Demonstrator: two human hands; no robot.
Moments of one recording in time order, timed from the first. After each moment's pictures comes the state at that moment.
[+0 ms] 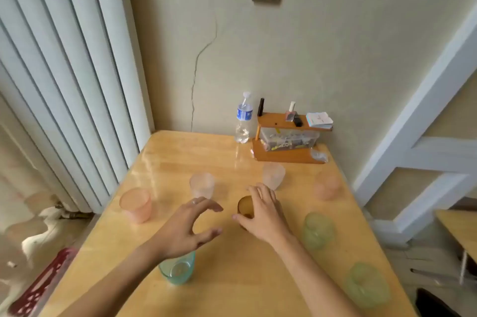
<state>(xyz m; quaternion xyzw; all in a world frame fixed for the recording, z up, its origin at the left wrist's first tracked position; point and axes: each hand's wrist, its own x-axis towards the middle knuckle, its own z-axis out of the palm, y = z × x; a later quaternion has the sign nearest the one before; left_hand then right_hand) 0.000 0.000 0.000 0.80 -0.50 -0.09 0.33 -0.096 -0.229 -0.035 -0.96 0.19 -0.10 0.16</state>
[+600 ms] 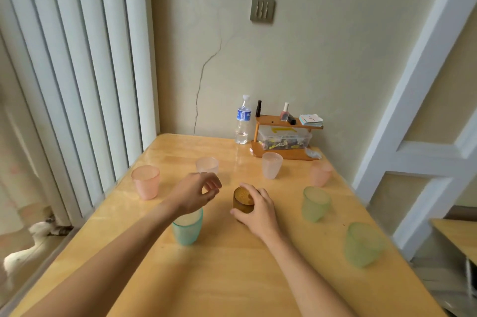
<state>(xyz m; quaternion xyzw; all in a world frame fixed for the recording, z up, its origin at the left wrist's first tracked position) 0.003 -0.004 -0.047 0.83 -0.46 0.02 0.31 -0.129 -0.181 -0.108 -0.89 0.20 -0.24 0.32</state>
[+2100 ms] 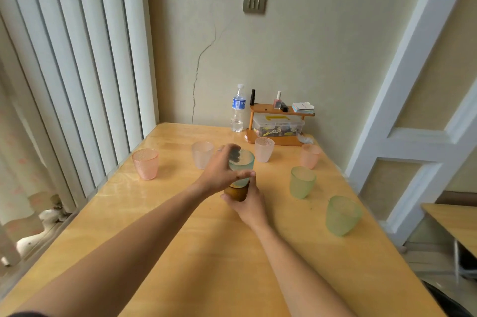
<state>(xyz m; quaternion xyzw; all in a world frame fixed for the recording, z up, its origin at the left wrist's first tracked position) -0.074 -0.057 -0.033 0.78 -0.41 -0.01 0.46 -0.159 -0.156 -0.126 -0.84 0.23 -0.27 0.41</state>
